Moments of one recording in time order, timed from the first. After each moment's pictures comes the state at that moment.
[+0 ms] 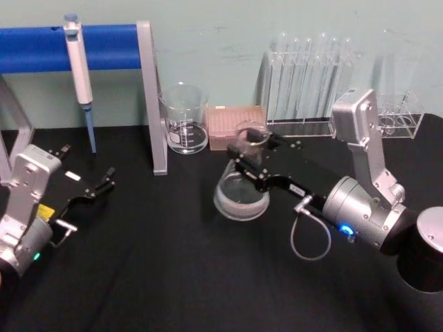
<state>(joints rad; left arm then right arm) -0.20 0.60 0.45 -1.41 -0.25 -0.12 0.03 0.21 0.42 -0.42 -1.68 0.39 0.11 0.35</state>
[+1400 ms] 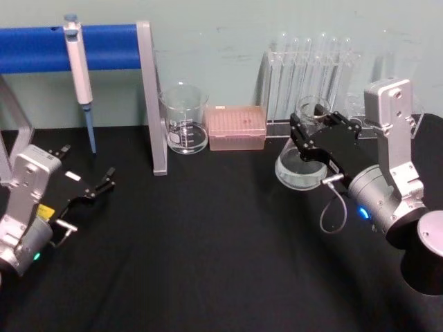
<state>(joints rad) -0.20 0.60 0.45 -1.41 -0.25 -0.12 0.03 0.15 0.27 -0.27 -1.68 0.18 0.16 0.07</state>
